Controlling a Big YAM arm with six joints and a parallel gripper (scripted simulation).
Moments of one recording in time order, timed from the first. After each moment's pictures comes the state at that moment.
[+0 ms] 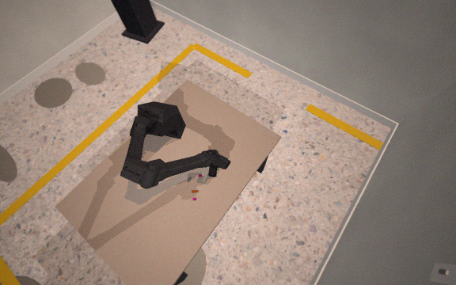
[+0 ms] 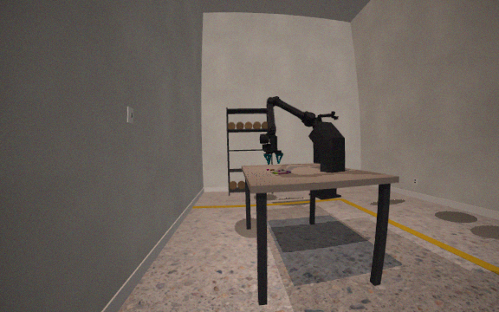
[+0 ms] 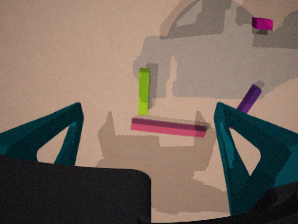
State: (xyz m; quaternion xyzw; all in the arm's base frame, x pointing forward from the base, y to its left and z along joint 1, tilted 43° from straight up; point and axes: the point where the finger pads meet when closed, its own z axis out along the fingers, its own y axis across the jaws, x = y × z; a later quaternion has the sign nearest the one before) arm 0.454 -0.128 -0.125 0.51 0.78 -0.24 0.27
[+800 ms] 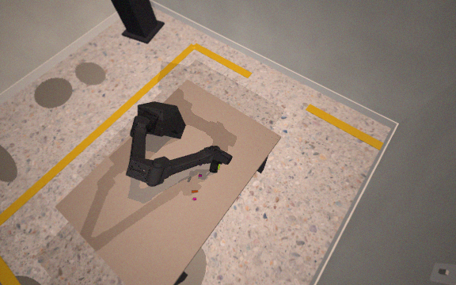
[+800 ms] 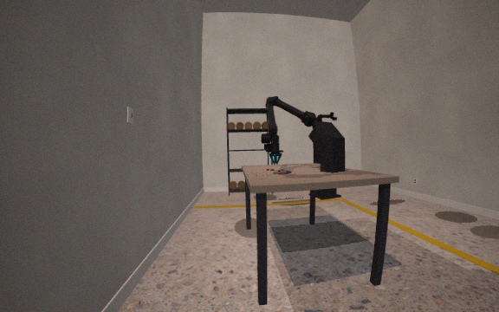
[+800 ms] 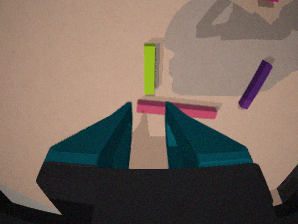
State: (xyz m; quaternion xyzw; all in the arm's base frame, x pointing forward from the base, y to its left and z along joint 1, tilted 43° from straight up) arm 0.452 -0.108 -0.143 0.53 0.77 -0.23 0.28
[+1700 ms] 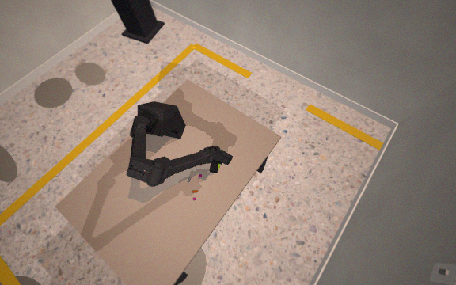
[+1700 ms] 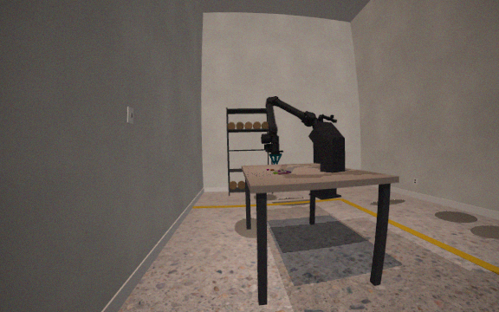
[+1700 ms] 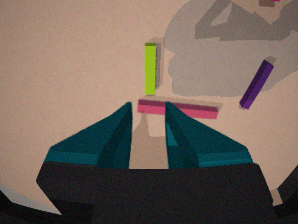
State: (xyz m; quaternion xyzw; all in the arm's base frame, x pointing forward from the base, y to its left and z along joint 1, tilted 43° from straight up) arm 0.452 -0.108 -0.144 0.53 0.77 -0.23 0.28
